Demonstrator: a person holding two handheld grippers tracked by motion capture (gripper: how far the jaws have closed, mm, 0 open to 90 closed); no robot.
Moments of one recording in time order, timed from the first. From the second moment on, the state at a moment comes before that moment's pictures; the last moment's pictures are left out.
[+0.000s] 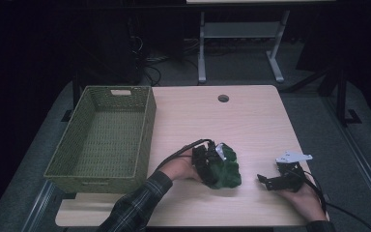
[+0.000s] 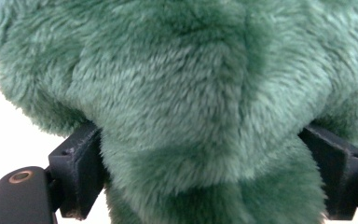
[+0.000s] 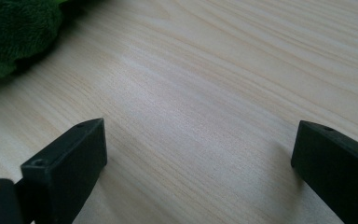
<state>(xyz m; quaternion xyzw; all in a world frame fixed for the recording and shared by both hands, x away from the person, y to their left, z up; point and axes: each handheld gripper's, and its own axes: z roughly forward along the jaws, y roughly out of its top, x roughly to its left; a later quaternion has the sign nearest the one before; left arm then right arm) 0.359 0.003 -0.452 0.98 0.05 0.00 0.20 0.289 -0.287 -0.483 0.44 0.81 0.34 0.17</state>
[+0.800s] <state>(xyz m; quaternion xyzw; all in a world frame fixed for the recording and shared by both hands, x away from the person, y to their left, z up) 0.360 -0.002 -0.437 0.98 0.08 -0.05 0.18 0.289 -0.287 -0.483 0.44 0.81 0.34 0.17</state>
